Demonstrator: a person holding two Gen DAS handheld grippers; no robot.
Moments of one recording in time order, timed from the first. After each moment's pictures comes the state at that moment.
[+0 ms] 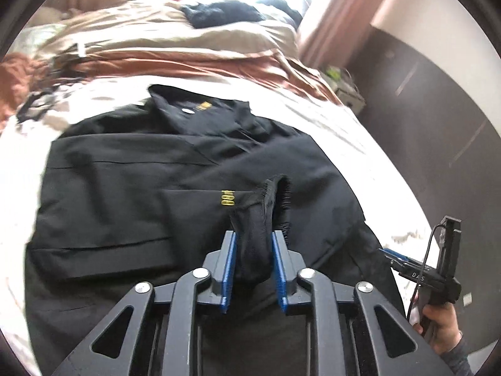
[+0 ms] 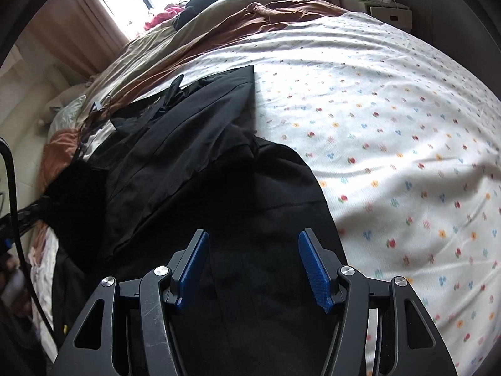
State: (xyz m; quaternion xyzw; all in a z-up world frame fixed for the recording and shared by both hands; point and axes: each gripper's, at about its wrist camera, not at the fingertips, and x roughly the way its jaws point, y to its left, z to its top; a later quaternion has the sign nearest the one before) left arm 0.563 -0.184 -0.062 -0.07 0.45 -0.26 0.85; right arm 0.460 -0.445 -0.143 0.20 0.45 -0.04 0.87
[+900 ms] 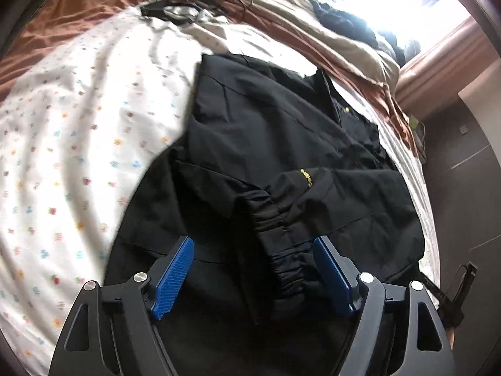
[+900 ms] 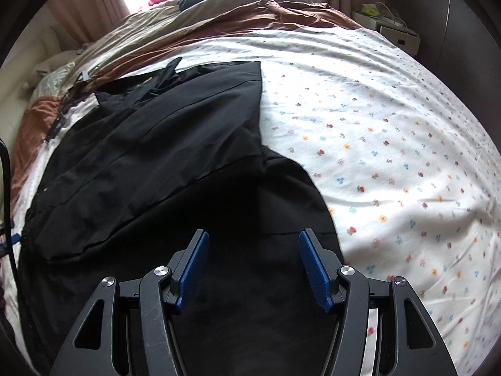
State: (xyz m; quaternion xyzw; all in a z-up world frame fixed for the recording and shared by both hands) left arm 0.572 -0.016 -0.144 -0.21 0.52 -0.12 0.82; right arm 0.492 -0.433 -0.146 0.11 0.48 -0.08 0.87
